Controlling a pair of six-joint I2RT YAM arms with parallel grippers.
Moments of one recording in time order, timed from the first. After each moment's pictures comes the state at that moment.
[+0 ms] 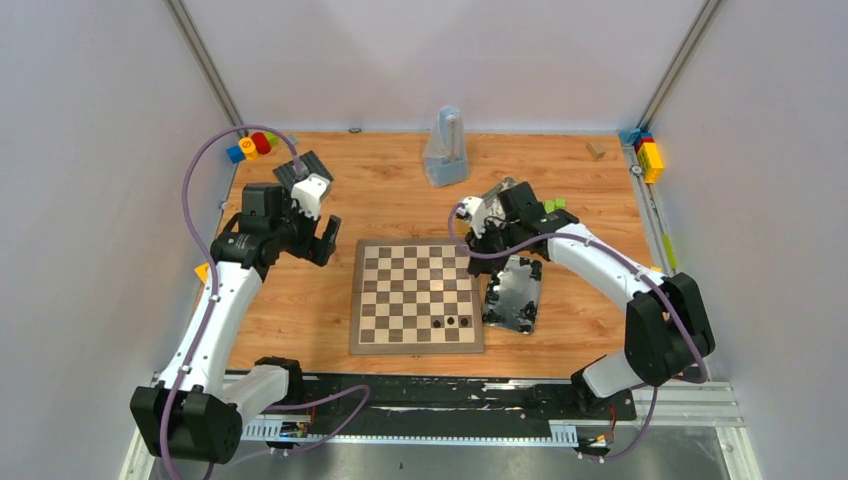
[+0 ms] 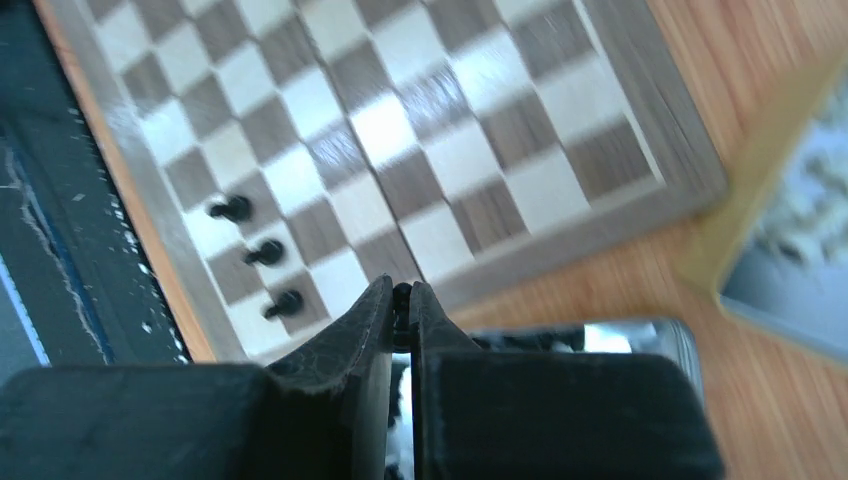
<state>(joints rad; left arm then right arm) -0.10 1.04 0.99 -0.71 0.23 0.31 0.46 1.49 1.05 -0.59 -0.55 -0.38</state>
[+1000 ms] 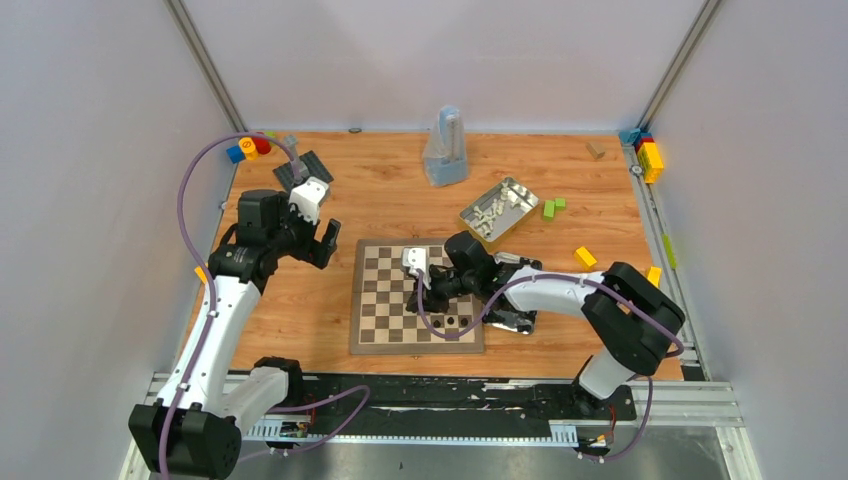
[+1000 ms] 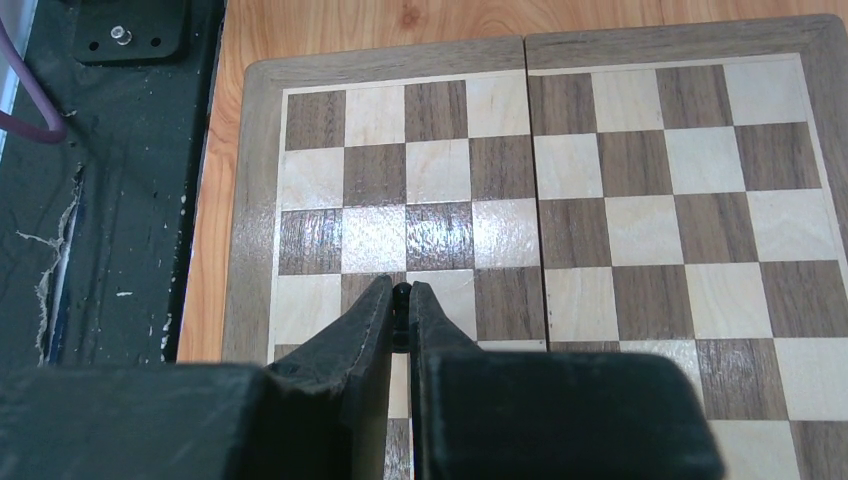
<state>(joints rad) -0.10 0.97 0.93 -0.63 0.26 0.33 0.87 1.59 0.78 0.23 -0.65 -0.29</state>
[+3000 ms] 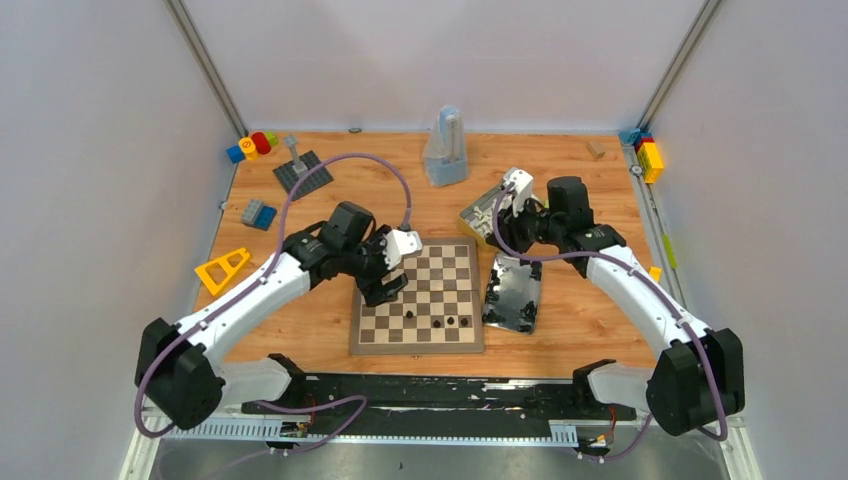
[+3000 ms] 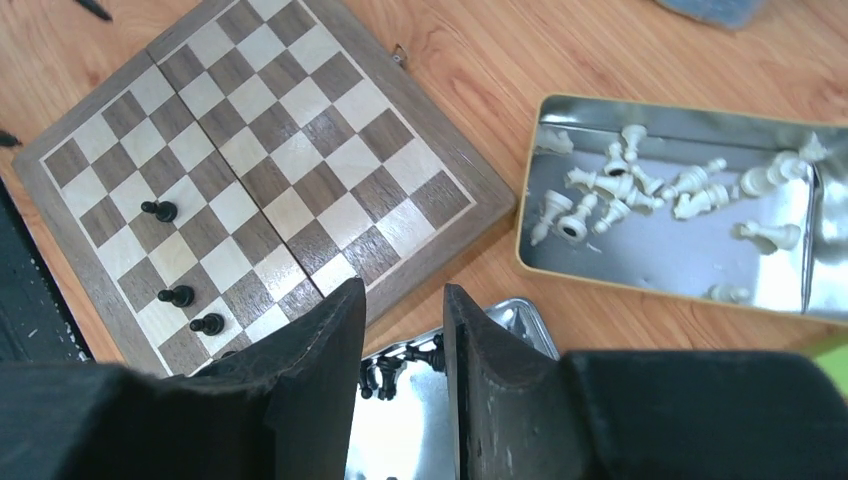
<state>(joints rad) -0.58 1.18 0.94 -0.68 0.42 0.51 0.35 1.24 0.92 -0.29 -0.56 -0.24</state>
